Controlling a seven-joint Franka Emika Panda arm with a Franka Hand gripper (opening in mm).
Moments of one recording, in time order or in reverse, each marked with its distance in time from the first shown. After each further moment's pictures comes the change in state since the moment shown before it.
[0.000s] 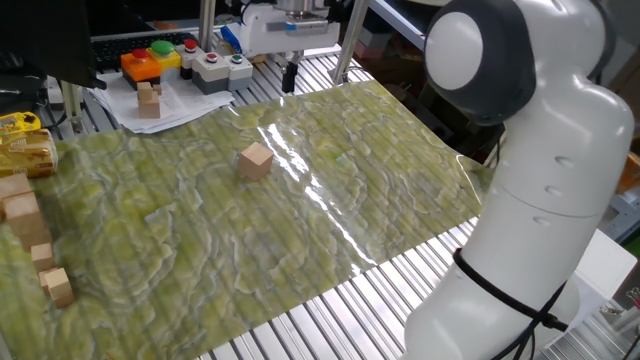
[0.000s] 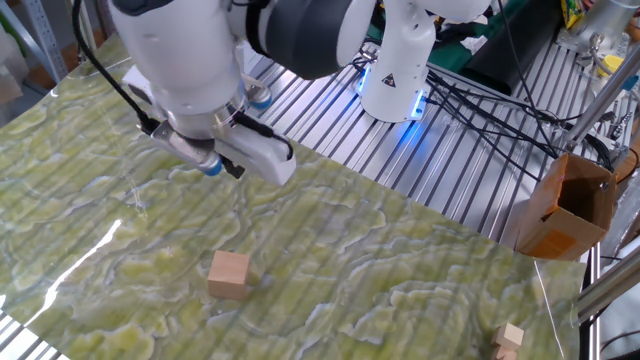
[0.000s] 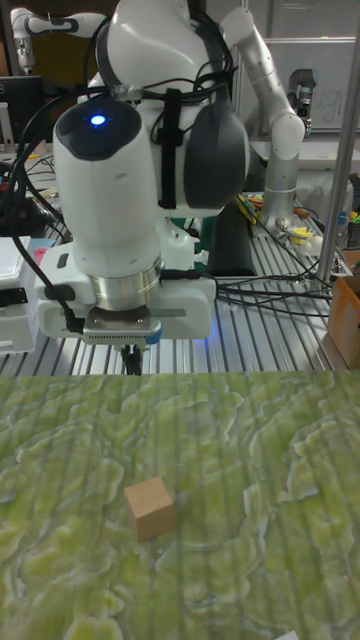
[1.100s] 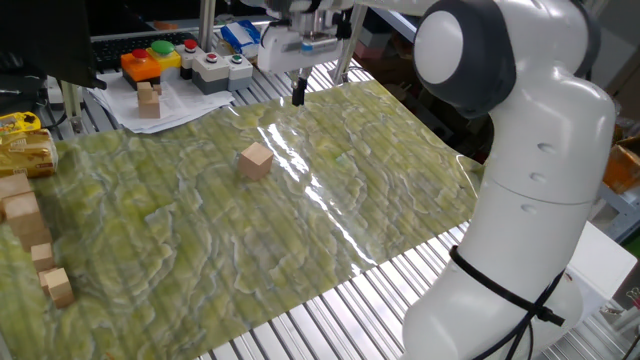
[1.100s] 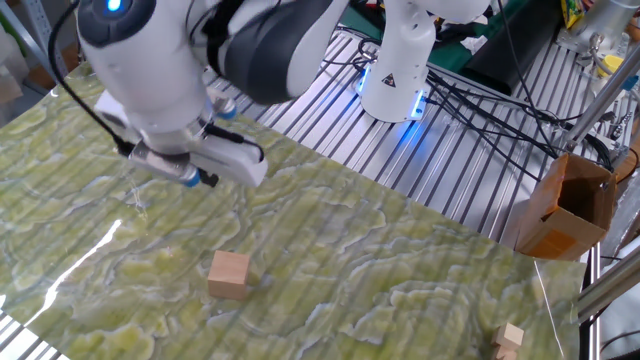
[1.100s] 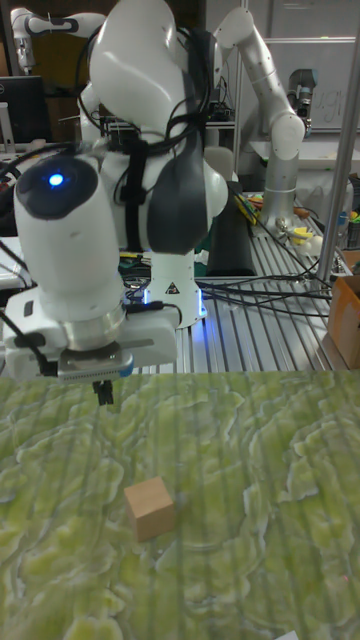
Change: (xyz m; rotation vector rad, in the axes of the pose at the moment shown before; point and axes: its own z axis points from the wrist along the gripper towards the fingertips) arm -0.020 -0.041 0.042 0.006 0.001 -0.157
